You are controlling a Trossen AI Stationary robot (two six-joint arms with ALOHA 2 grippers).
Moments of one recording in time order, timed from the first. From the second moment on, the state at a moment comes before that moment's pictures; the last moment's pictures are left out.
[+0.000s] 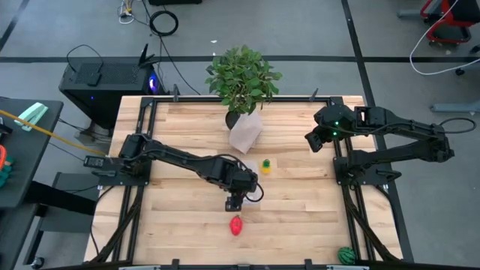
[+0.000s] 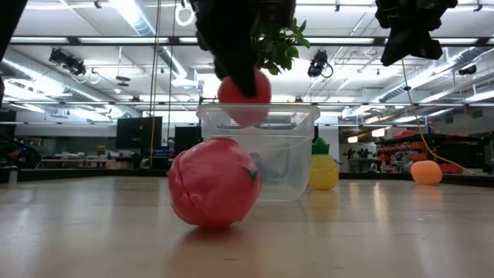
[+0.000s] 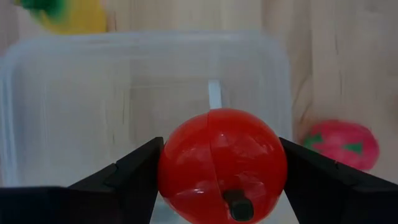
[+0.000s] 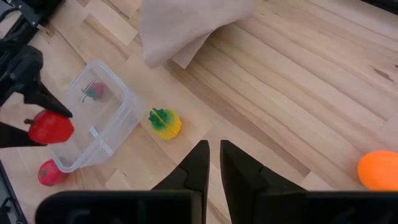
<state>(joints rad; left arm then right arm) -0.23 1.98 1.65 -0.86 -0.06 -0.20 -0.21 0.84 1.00 -1.05 0.08 0.68</state>
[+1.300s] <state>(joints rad) -0.23 2.00 1.65 -0.88 -0.06 -0.19 -0.21 0.84 1.00 -1.05 0.08 0.68</state>
